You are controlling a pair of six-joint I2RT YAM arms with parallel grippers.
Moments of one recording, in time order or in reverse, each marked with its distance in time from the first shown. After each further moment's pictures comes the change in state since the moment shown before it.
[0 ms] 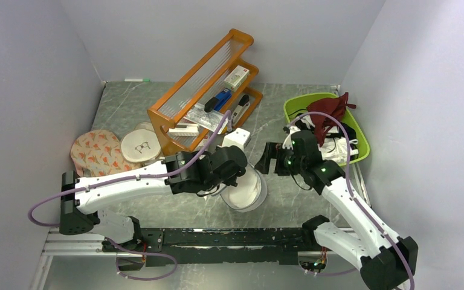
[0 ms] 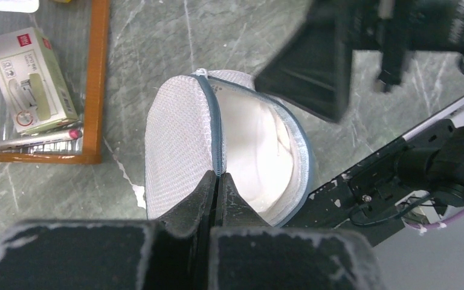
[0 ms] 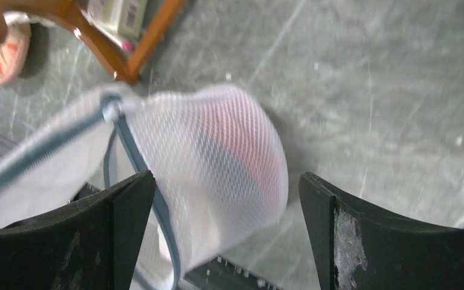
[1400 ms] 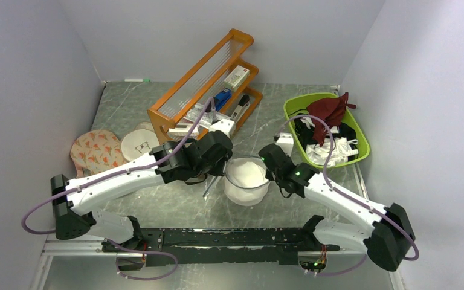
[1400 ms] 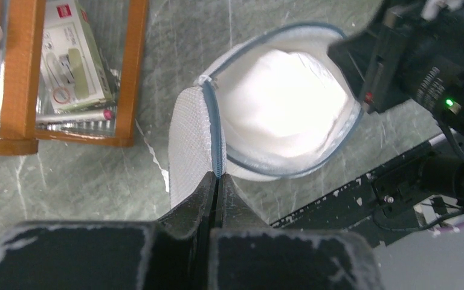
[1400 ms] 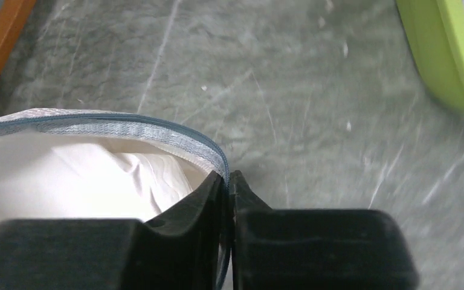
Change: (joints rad) left arm 0.151 -0.049 -0.037 -0.062 0.078 0.016; right arm 0.334 0.119 -0.060 -0.081 0.719 0.248
